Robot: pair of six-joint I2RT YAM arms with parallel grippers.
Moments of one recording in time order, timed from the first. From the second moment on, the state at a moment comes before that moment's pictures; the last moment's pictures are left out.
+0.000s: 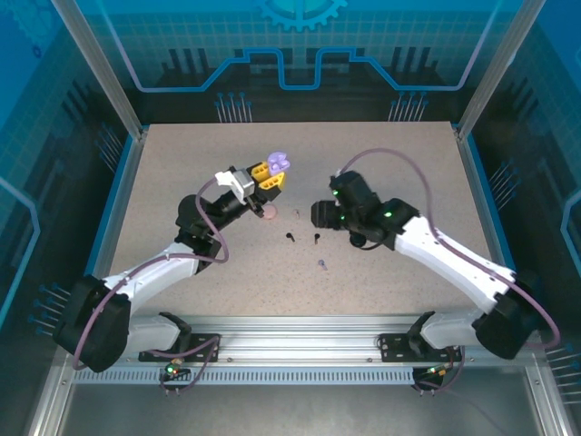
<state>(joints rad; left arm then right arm) -0.46 1.25 0.64 1.01 0.45 -0.01 0.73 1.35 1.14 -0.69 0.13 0.61</state>
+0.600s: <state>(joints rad) -0.46 1.19 0.60 1.02 0.43 -0.03 0.80 1.62 1.04 -0.68 0.07 0.54</state>
